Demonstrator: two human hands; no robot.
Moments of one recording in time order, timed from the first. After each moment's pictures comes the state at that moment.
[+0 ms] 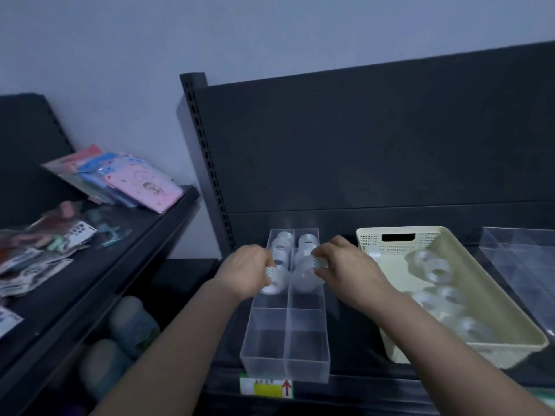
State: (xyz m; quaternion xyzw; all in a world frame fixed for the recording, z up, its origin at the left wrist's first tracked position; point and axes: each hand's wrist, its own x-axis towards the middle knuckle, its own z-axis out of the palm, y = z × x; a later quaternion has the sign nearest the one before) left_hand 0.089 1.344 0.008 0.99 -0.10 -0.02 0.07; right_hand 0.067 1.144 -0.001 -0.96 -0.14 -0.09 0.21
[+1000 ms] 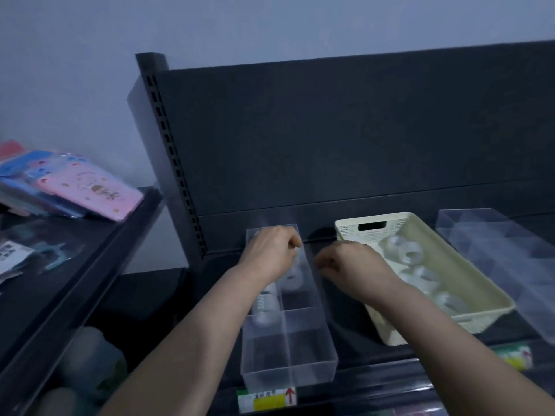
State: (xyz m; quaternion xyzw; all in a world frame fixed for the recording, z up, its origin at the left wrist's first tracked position) left_hand 0.123 1.300 0.007 0.95 -0.21 0.04 0.21; right_hand 0.067 1.138 -0.007 -0.99 -0.08 -0.07 0.10
